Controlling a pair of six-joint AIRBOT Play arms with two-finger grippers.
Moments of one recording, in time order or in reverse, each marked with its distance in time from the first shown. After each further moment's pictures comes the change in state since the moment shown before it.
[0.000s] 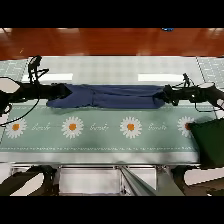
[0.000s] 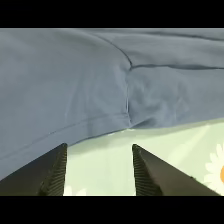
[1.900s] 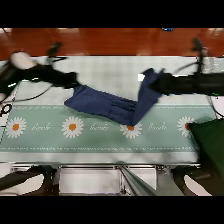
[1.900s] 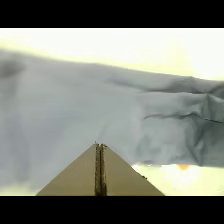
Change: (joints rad) left arm -0.043 -0.140 0.266 0.018 -0.200 -0.115; right arm 0.403 0.605 0.031 -0.136 0.072 0.289
